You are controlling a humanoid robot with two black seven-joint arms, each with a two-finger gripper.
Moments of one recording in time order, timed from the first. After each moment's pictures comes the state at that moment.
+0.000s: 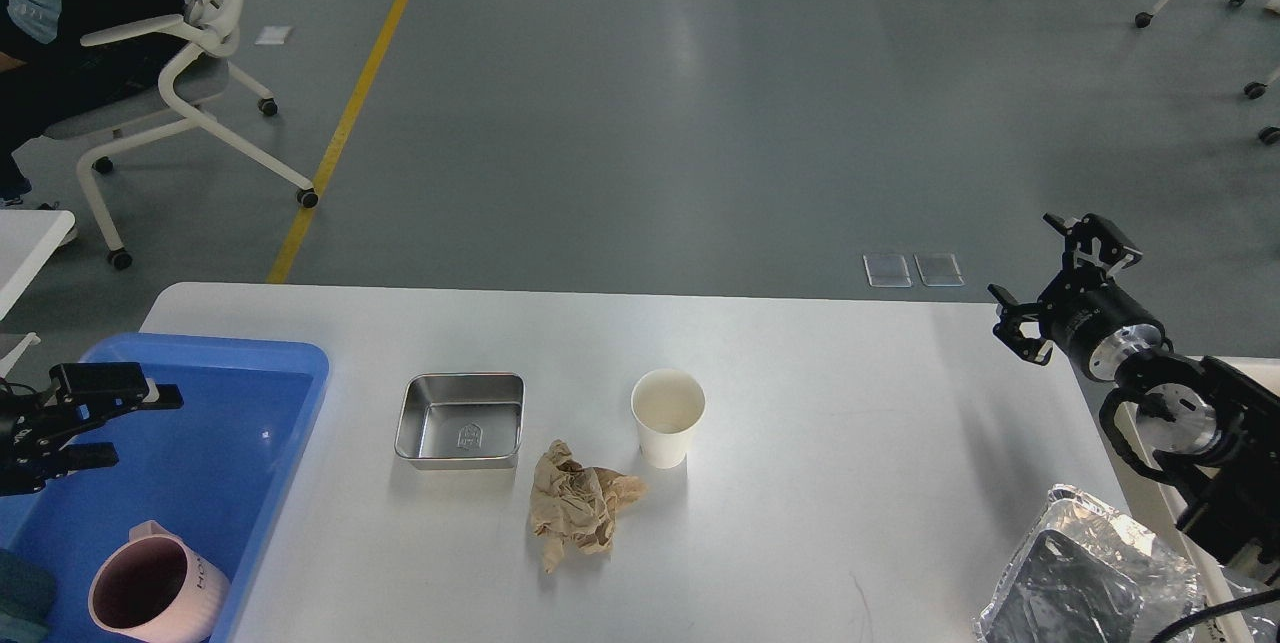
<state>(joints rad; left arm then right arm) -0.82 1.18 -0.09 -1.21 0.72 -0.60 -0.24 0.64 -0.42 0.75 0.54 0.02 0.35 0.15</state>
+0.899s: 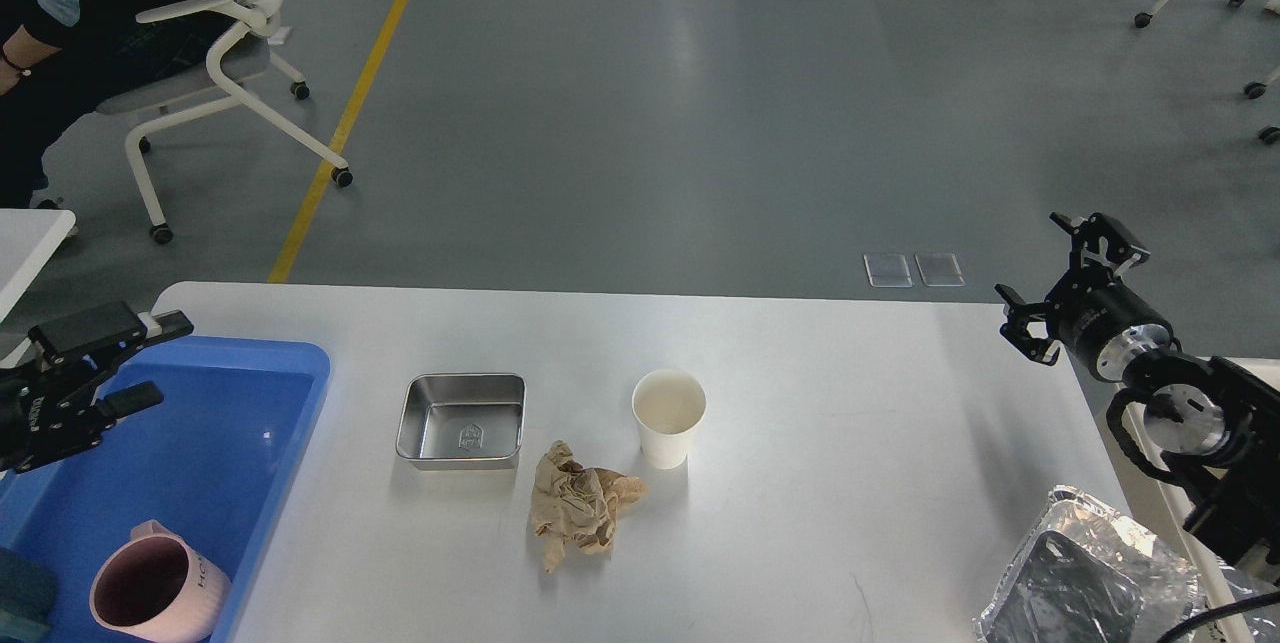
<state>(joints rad) -0.73 1.27 -0.06 -1.40 0.53 -0.31 -0.42 0.64 -0.43 0.75 0.54 0.02 0.35 0.15</state>
